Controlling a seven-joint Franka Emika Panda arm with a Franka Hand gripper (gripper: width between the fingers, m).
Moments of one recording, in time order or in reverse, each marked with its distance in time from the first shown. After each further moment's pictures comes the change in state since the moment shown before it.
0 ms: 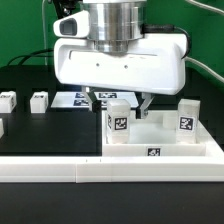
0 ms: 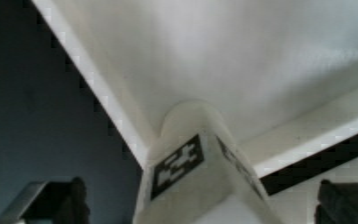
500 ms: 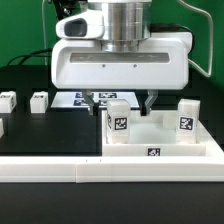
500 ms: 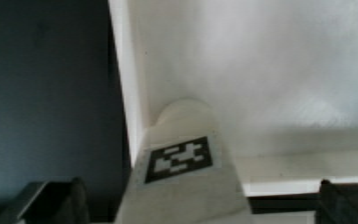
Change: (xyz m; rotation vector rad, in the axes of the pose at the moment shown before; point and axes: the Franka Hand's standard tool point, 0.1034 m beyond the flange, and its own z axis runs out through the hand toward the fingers) arm -0.002 -0.004 0.001 -0.030 0.007 -0.393
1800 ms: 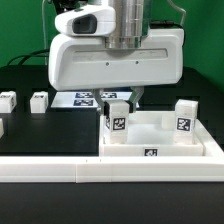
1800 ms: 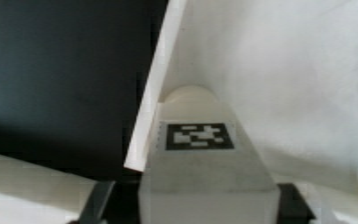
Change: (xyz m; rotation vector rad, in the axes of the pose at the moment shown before) arm 0.006 0.006 -0.005 -0.028 0.005 -0.287
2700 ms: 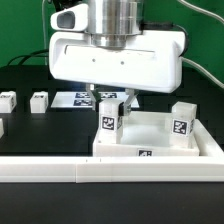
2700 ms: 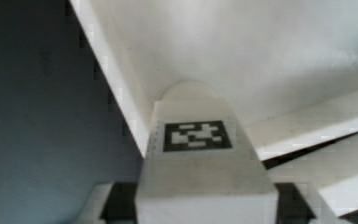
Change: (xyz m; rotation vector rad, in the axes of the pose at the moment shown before) arm -0.003 0.013 -0.001 0.000 0.041 0.812
